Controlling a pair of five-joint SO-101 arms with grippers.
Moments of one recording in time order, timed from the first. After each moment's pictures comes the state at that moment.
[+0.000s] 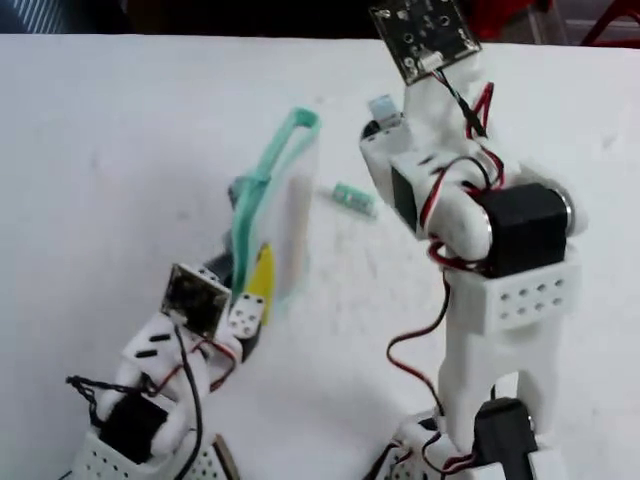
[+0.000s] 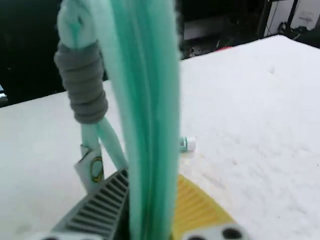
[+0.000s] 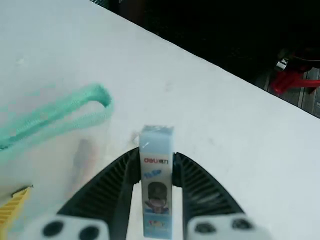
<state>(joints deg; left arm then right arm) 23.5 -104.0 84.0 45.7 1.1 -17.7 -15.1 -36.2 96.6 16.1</state>
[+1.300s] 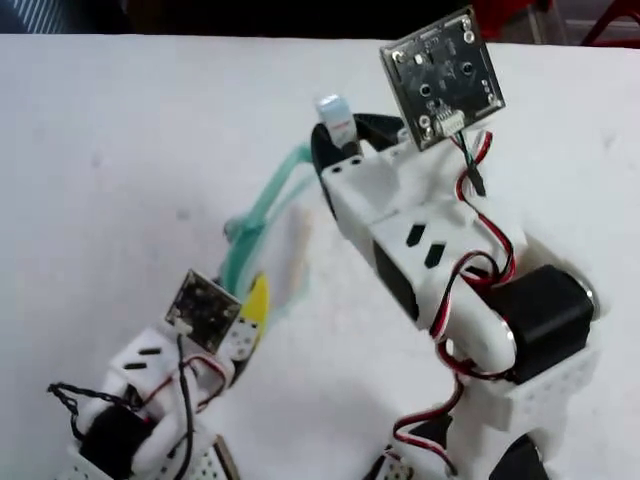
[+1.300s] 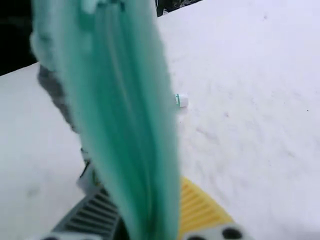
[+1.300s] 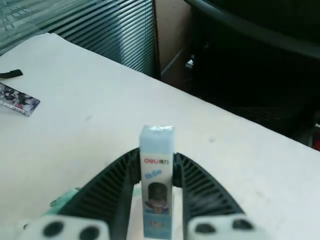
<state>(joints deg) 24.9 -104.3 76.1 64.4 -2.6 -30.1 -23.8 -36.3 92.2 5.6</state>
